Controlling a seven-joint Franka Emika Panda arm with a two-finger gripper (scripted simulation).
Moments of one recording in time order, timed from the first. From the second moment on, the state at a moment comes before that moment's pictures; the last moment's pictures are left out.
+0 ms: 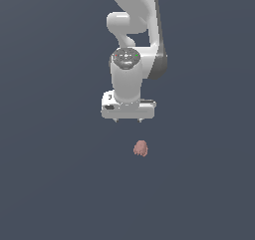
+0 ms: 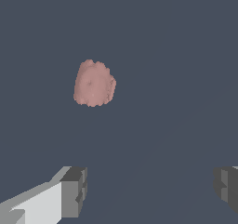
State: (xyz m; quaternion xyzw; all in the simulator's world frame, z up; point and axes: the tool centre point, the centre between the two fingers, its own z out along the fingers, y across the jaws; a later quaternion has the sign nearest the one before) arm -0.012 0.002 0.157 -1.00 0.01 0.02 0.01
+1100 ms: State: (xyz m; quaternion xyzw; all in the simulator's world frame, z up) arm -0.018 0.030 0.149 -1.00 -0.04 0.03 0.02
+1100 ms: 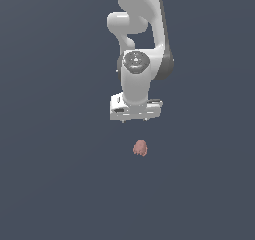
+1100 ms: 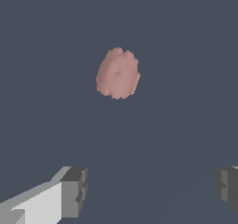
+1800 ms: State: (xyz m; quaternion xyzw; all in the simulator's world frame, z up) arm 0.000 0.037 0.138 -0.99 -0.17 0.03 0.01
